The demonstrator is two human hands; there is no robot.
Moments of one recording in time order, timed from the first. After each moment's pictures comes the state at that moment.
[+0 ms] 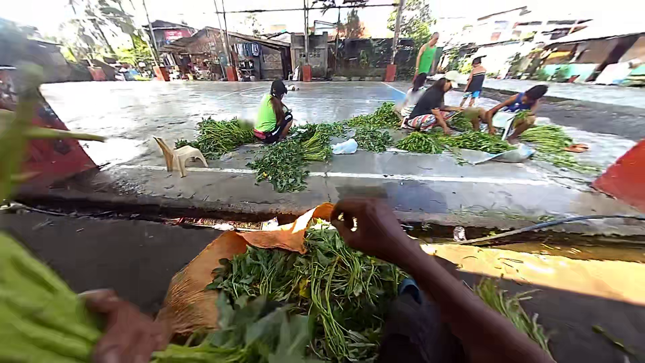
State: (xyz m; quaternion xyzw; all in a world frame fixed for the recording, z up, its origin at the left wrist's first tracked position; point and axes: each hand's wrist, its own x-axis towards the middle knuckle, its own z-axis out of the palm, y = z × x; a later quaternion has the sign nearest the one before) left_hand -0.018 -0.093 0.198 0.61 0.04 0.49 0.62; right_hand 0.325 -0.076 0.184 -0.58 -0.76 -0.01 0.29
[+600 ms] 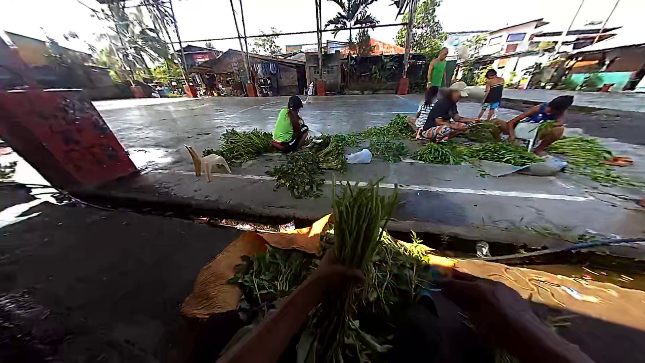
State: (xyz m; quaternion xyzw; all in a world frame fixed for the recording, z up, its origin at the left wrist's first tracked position) left_hand 0.160 -0.026 0.086 0.64 0.30 0.28 0.65; right_hand 0.403 -0.219 0.116 -0.71 -0.68 0.03 0.18
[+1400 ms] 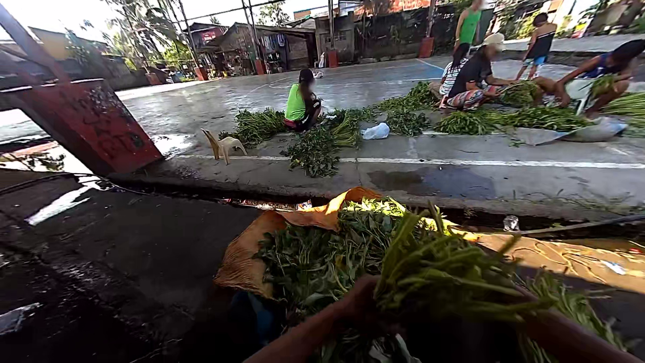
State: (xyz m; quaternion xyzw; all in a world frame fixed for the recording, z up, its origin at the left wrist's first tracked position) left_hand 0.118 -0.084 0.039 0.84 0.07 0.24 0.49; right_hand 0.400 -0.151 0.023 -0.48 -0.39 0.57 0.54
